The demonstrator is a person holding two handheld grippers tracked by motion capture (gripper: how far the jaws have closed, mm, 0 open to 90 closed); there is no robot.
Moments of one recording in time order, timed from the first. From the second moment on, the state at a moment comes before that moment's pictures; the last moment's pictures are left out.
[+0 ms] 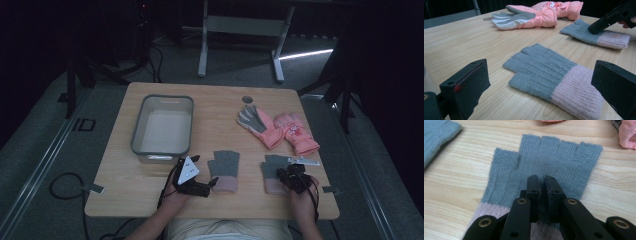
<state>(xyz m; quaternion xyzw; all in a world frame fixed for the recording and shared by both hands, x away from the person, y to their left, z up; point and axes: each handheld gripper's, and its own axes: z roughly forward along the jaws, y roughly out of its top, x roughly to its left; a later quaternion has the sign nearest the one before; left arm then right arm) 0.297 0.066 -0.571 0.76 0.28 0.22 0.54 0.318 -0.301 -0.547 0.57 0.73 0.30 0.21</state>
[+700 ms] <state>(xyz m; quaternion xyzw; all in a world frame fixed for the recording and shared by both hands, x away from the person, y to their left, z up) 0.297 0.066 -0.571 0.76 0.28 0.22 0.54 0.337 -0.329 -0.525 0.43 0.84 0.31 0.16</state>
